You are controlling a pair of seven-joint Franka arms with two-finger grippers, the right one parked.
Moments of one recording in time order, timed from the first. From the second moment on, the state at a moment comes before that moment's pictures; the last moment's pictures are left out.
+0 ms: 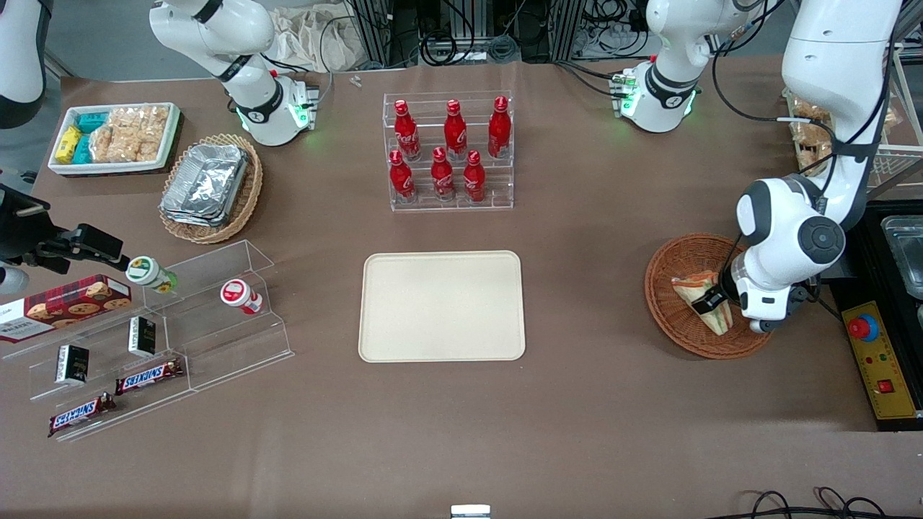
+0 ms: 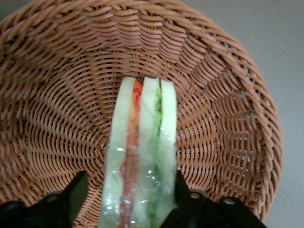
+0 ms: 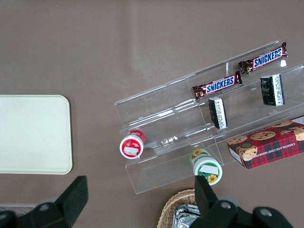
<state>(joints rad) 0.07 0.34 -0.05 -2.16 0.00 2.47 -0.66</state>
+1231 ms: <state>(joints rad) 0.01 0.20 -0.27 -1.61 0.01 1.60 -0.72</state>
